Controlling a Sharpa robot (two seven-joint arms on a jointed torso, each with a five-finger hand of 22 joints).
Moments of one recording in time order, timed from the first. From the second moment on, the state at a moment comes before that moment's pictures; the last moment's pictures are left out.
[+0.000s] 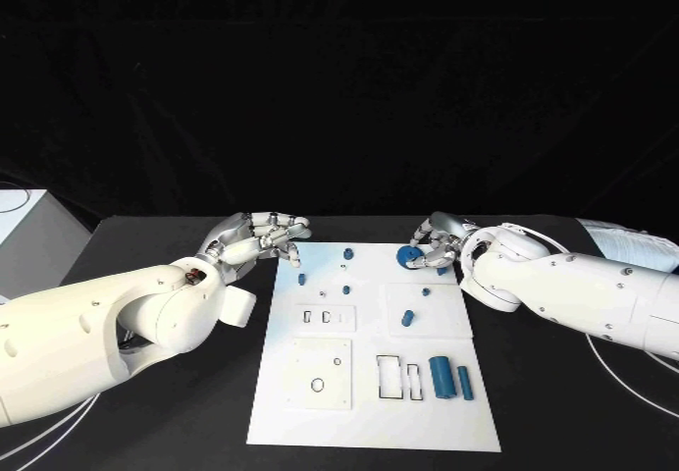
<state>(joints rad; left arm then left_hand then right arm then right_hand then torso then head) 1.20 -0.97 -0.05 1.68 -0.08 -0.30 0.37 1.34 -0.18 0.50 0.11 0.05 0.82 0.21 0.33 0.17 1.08 0.15 0.09 0.07 1.06 0.08 0.73 0.58 0.17 0.95 0.17 0.86 0.49 1.30 -0.68 -0.16 1.28 -1.22 -0.35 -0.29 1.32 -0.19 0.26 0.11 0.23 0.88 0.17 0.15 0.41 1.47 0.09 1.54 1.31 1.46 0.01 1.57 1.31 0.01 1.47 0.11 1.57 1.31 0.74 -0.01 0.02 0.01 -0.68</state>
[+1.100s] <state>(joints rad) 1.20 -0.97 -0.05 1.68 -0.08 -0.30 0.37 1.34 -0.18 0.50 0.11 0.05 0.82 0.21 0.33 0.17 1.08 0.15 0.09 0.07 1.06 0.08 0.73 0.58 0.17 0.95 0.17 0.86 0.49 1.30 -0.67 -0.16 1.26 -1.29 -0.33 -0.30 1.36 -0.20 0.45 0.06 0.29 0.92 0.17 0.17 0.39 1.47 0.09 1.54 1.31 1.46 0.01 1.57 1.31 0.01 1.46 0.12 1.57 1.31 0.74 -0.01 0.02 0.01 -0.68</state>
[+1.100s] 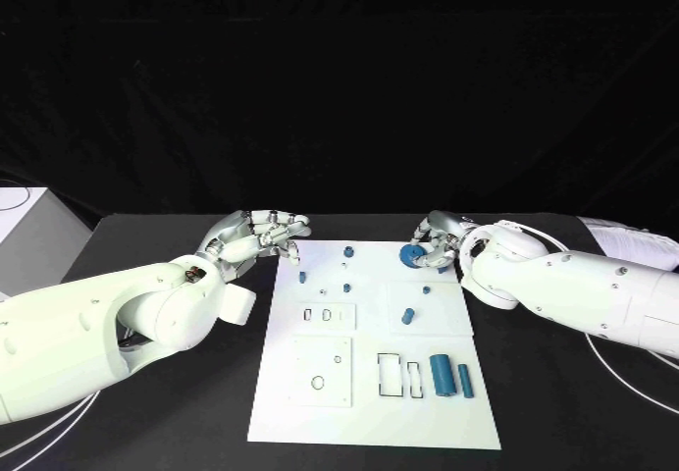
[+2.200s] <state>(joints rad) 1.20 -0.96 -0.05 1.67 -0.08 -0.29 0.37 1.34 -0.18 0.50 0.11 0.05 0.82 0.21 0.33 0.17 1.08 0.15 0.09 0.07 1.06 0.08 0.73 0.58 0.17 0.95 0.17 0.86 0.49 1.29 -0.54 -0.16 1.36 -1.46 -0.46 -0.27 1.30 -0.20 0.52 0.06 0.24 0.95 0.15 0.19 0.39 1.47 0.05 1.56 1.31 1.46 -0.02 1.57 1.31 0.01 1.47 0.09 1.57 1.31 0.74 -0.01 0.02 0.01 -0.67</state>
